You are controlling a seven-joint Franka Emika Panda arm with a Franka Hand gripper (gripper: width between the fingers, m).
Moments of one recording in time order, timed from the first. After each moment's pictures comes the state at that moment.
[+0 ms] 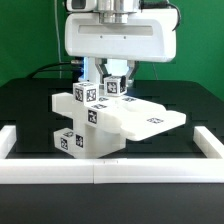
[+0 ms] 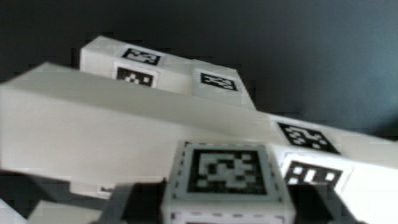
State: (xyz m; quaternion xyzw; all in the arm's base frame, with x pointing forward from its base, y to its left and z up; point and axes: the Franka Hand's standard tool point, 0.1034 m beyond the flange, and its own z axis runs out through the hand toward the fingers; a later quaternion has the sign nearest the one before) arm 0.530 -0.014 0.116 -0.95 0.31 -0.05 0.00
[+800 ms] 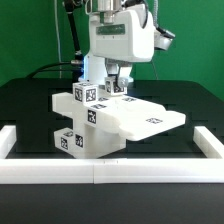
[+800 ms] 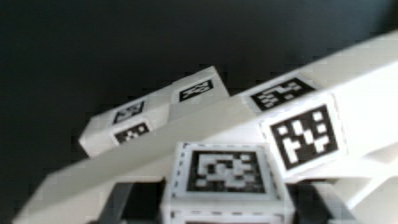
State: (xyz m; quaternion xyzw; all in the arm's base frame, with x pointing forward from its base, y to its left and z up) arm 0.530 -0.011 0.116 -0.78 0.62 -0.04 0.04
